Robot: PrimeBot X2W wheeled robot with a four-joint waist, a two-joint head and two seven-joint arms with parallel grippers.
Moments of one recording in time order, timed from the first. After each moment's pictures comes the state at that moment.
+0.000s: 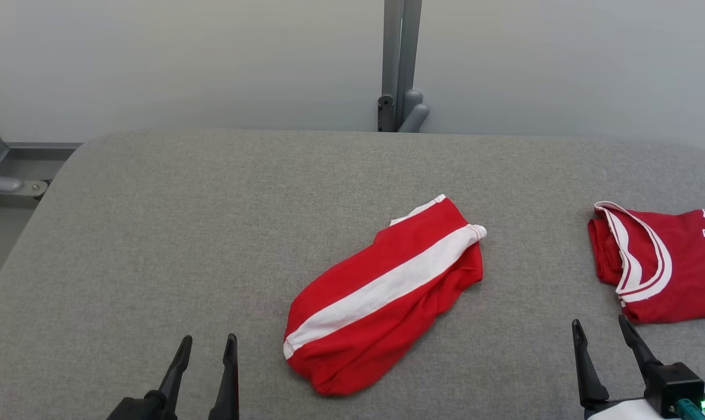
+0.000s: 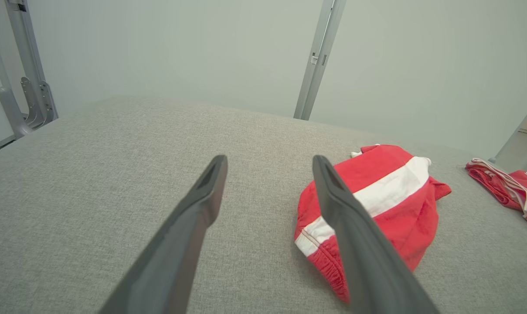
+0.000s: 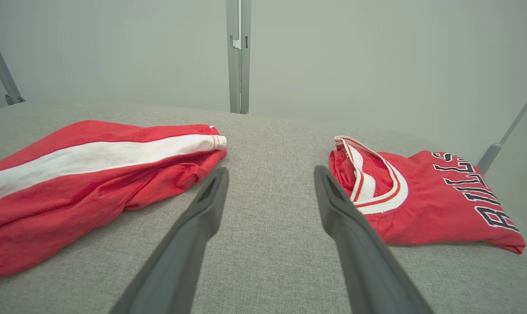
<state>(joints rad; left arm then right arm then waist) 0.15 0.06 -0.11 0.14 -0.28 -0.13 -0.26 0.16 -0.05 -0.10 0.13 0.00 0.13 -0.26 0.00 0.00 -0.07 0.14</state>
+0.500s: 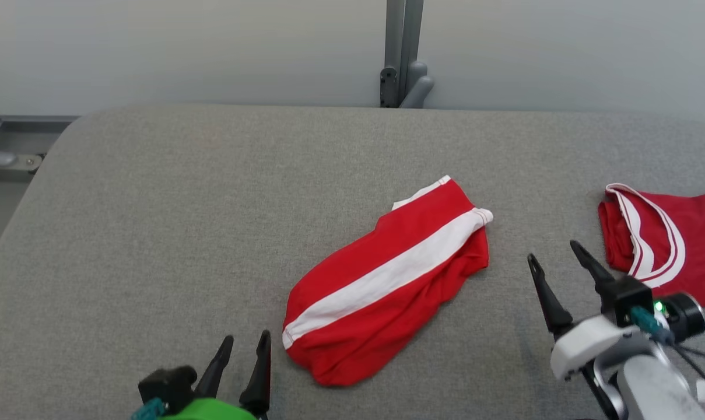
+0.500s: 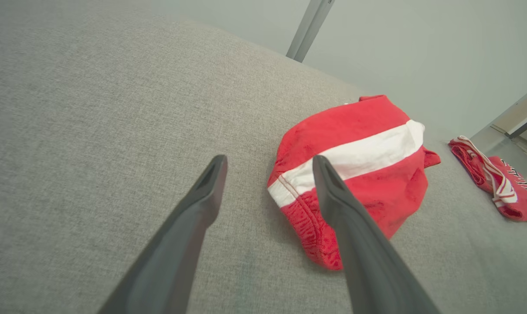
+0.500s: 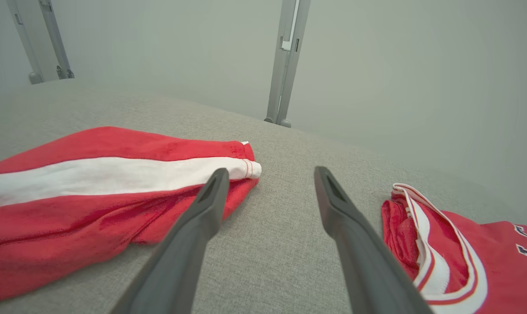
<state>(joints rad) 0.07 0.05 -0.23 0.33 -0.46 -0.13 -0.23 -0.08 -0.17 0.08 0.29 0.04 0.13 -0.26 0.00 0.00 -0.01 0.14</state>
